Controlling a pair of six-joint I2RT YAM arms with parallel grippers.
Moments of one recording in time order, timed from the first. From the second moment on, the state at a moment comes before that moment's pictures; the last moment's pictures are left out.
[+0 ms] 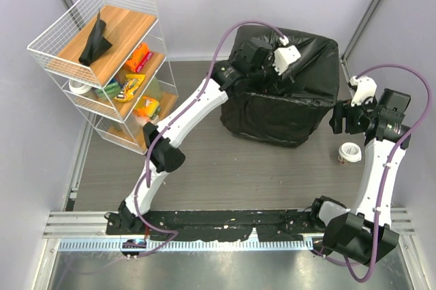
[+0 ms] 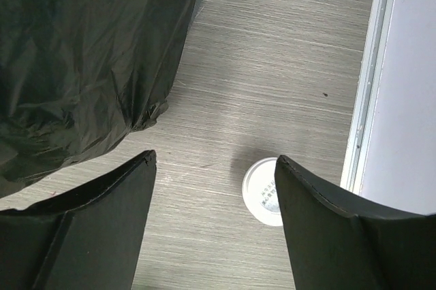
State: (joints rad) left arm -0.87 2.25 2.59 -0.82 0.11 0.29; right arm -0.46 1.03 1.12 -0.85 -0.45 -0.47
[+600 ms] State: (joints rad) left arm -0.87 2.31 2.55 -0.87 0.07 0.31; right arm -0.46 1.17 1.47 -0.91 -0.57 -0.39
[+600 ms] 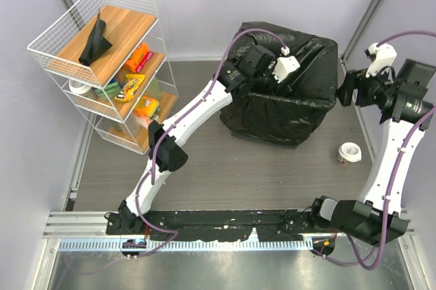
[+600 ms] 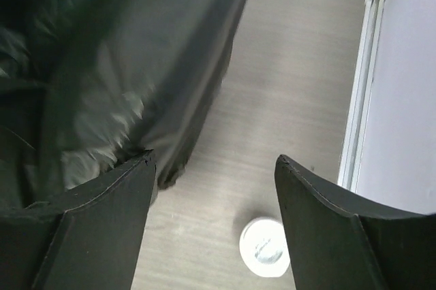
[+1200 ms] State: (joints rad) left arm -0.87 2.24 2.51 -0.84 0.07 0.29; right arm -0.32 1.40 1.84 -0.84 -0.70 -0.27
